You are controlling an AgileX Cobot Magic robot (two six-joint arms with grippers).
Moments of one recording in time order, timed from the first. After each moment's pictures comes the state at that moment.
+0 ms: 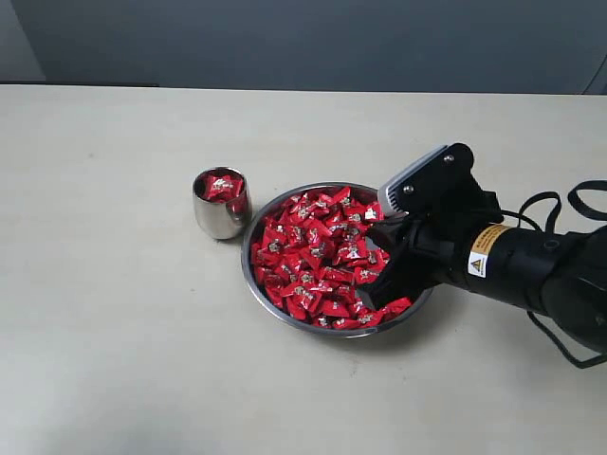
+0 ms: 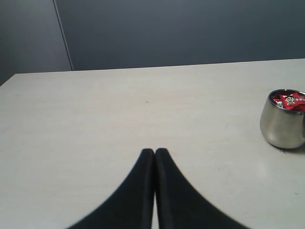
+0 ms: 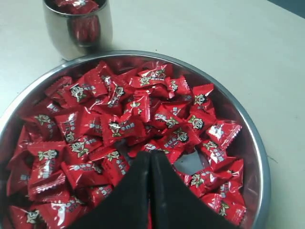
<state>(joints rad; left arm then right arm) 0.12 0.00 0.00 0.05 0.29 -0.02 0.71 1.55 -0.47 -0.13 -0.40 -0.03</state>
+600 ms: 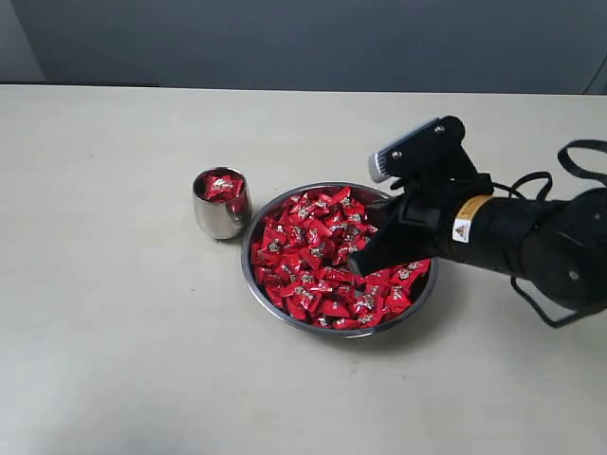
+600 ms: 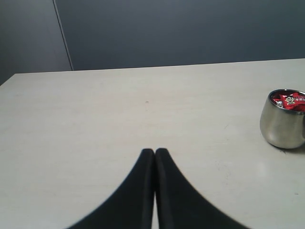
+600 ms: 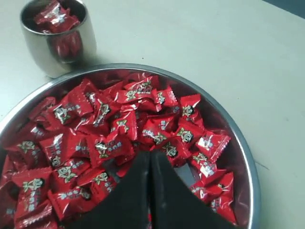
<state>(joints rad) 0.12 0.00 0.00 0.05 0.29 -0.02 0.71 1.57 -0.58 -0.06 -0.27 -0.03</state>
